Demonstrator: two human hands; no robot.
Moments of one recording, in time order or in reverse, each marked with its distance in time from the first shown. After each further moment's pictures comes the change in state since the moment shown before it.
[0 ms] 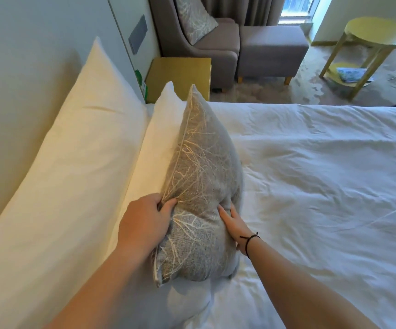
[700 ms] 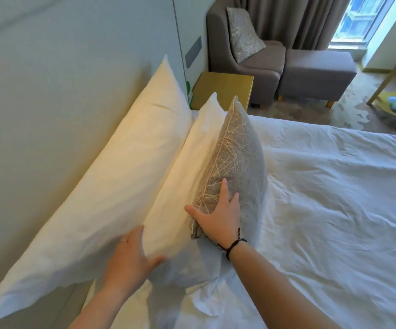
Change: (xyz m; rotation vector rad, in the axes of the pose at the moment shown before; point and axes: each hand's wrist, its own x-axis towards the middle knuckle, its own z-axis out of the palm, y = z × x) left_hand -0.173 -0.104 -0.018 0.156 -0.043 -0.339; right_hand -0.157 -0.044 0.075 -0.506 0.153 -0.470
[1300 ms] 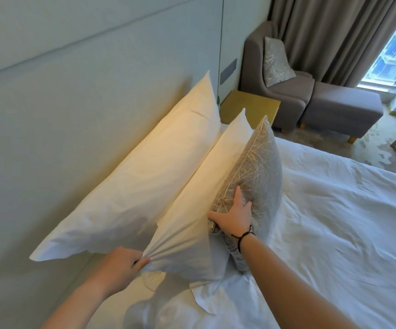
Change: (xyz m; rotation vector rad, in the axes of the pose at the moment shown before) left_hand -0.057 -0.076 -0.020 0.095 -0.128 0.166; right_hand -0.002 -0.007 0.010 -0.109 -0.061 0.031
